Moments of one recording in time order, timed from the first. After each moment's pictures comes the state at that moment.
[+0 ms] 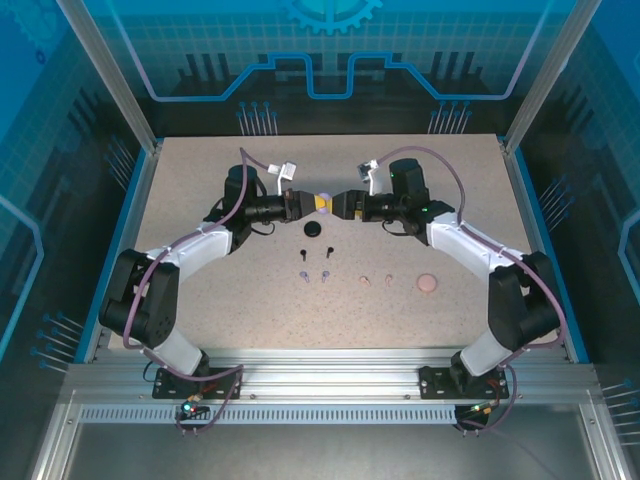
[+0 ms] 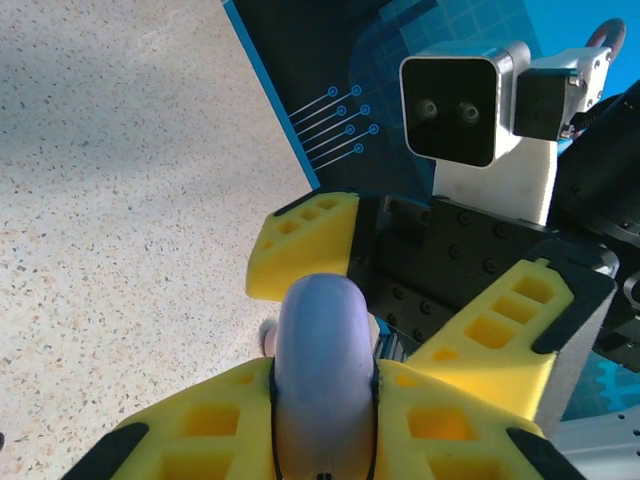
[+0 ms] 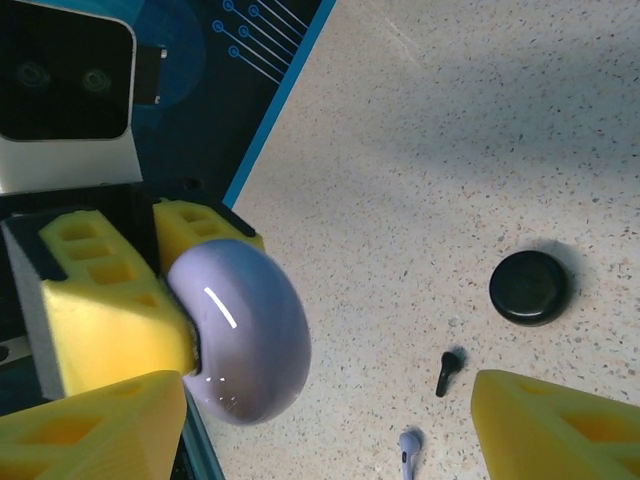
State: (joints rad) left arm -0.30 1.60 0.97 0.34 0.91 -0.79; right arm 0.40 1.59 1.11 -0.06 -0.68 0.52
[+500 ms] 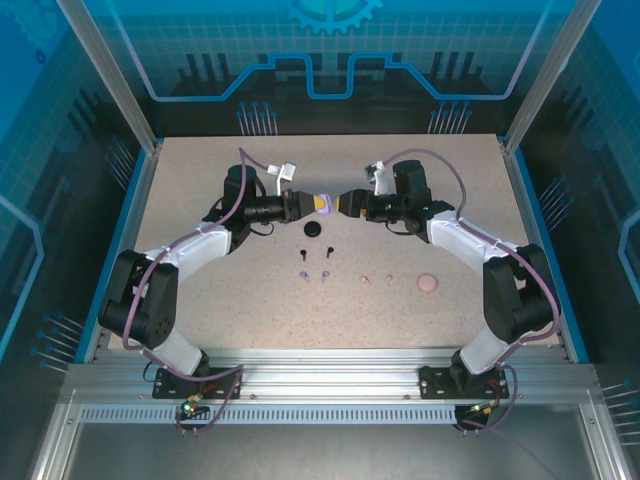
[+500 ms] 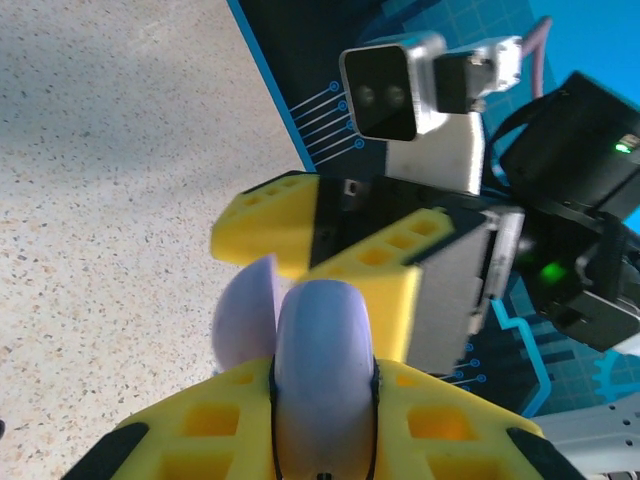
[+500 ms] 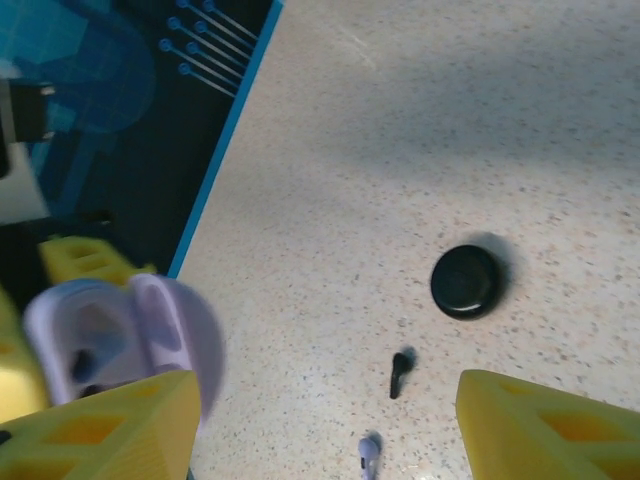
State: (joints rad) left arm -0.29 1.60 0.97 0.32 0.93 -0.79; right arm 0.36 1.63 1.09 -0.05 -0.65 0.55
